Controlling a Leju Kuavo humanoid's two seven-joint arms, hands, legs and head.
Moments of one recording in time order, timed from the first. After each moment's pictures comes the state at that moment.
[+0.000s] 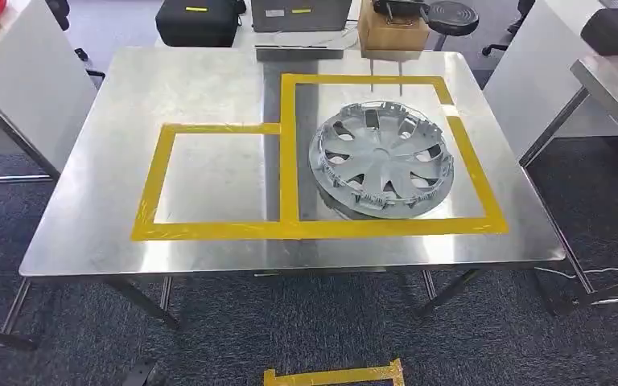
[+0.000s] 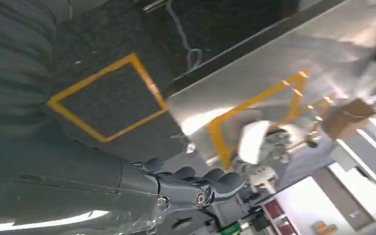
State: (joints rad) left arm -0.09 0.25 -0.66 -0.49 0.53 -0.04 0.10; right arm -0.76 -0.88 -0.09 -0.41 0.26 -0.34 -0.01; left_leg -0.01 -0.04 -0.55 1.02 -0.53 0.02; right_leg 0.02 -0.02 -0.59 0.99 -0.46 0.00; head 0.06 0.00
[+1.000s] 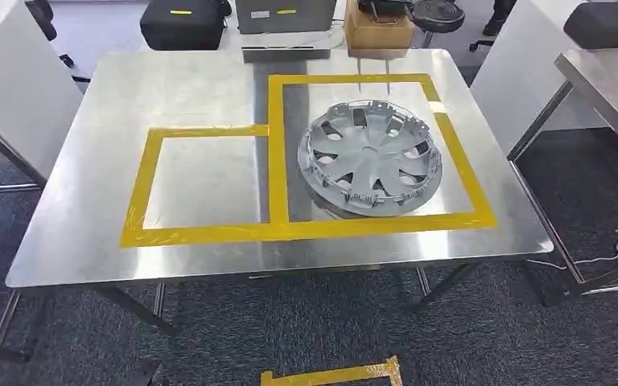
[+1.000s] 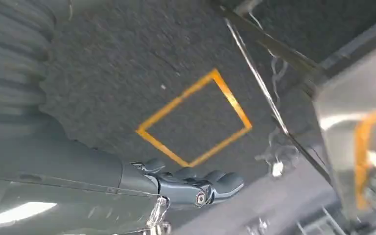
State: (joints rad) left arm -0.08 0.25 -0.64 -0.53 0.54 0.01 0.20; right arm -0.27 -0.71 -0.78 -0.57 0.38 -0.19 -0.01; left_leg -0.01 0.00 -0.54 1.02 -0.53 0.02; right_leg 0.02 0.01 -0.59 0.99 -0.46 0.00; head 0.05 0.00
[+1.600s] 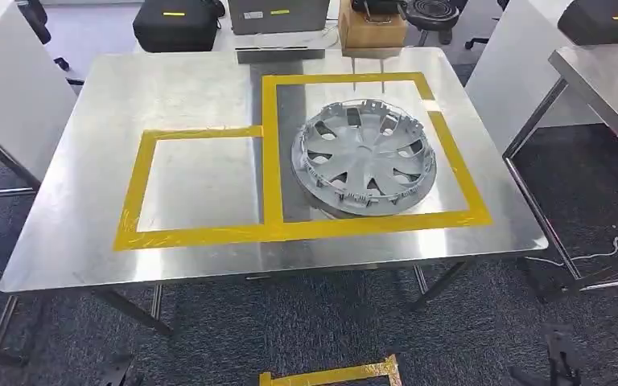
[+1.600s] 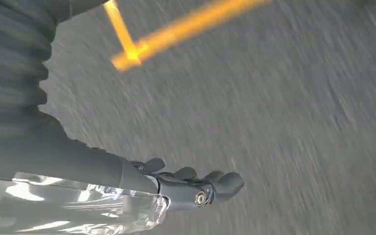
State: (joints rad) left arm -0.02 0.38 -0.65 -0.75 0.61 0.15 0.24; right arm -0.20 -0.24 -0.80 -0.40 0.62 -0.07 0.03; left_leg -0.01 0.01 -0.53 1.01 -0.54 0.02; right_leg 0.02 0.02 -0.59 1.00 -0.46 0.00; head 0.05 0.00
